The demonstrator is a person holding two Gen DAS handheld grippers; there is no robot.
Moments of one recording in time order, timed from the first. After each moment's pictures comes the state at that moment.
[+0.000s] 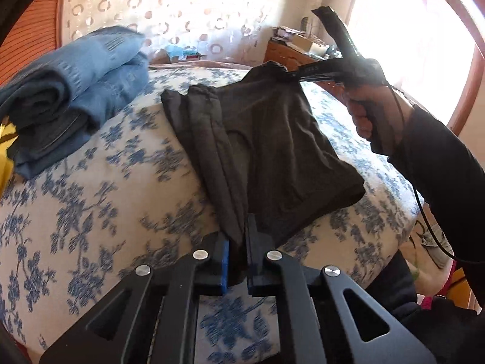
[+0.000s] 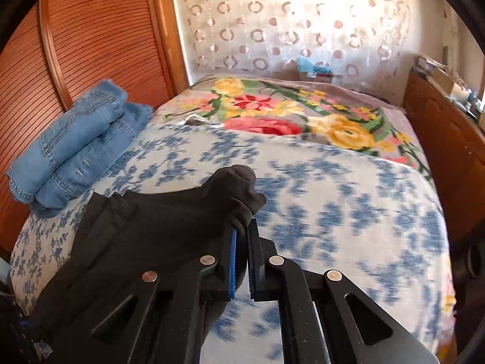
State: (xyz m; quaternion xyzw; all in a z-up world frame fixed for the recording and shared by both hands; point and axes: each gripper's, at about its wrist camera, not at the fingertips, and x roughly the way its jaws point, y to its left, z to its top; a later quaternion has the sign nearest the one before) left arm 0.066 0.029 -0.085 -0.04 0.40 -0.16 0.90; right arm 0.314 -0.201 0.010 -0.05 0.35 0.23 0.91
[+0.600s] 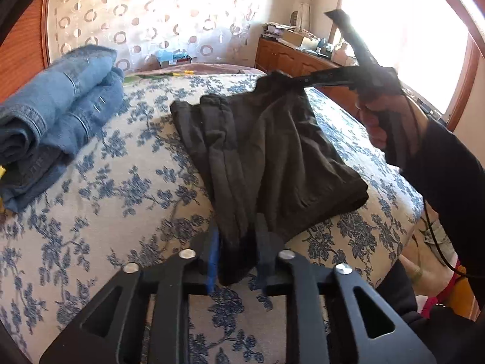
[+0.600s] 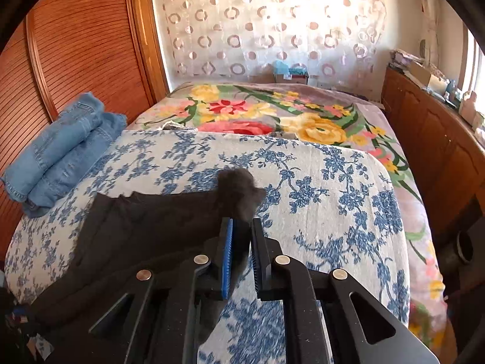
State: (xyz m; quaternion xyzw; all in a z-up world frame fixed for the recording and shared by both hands) left arm 0.086 0.002 -0.074 -0.01 0.39 -0.16 0.91; right arm 0.290 -0.245 0.019 -0.04 0.34 0.19 0.92
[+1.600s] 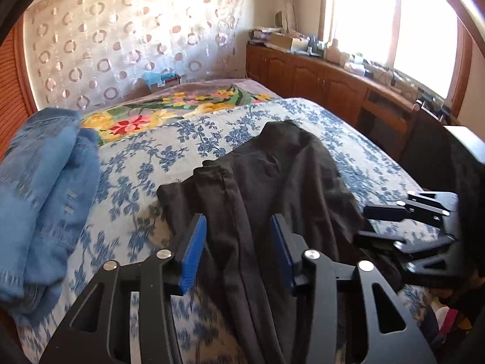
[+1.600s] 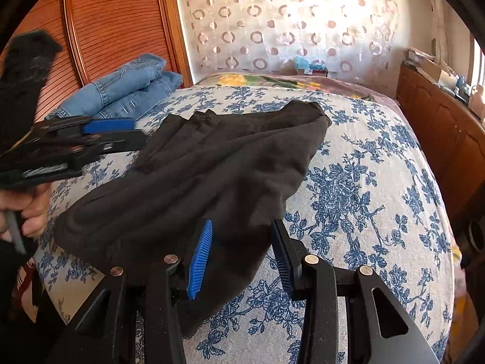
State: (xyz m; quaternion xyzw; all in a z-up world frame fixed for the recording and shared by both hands) left arm 0.200 -0.029 -0.053 0.05 0.37 -0.18 0.91; right arm 0.165 -0.247 -0.029 -0.04 0.34 0.23 0.91
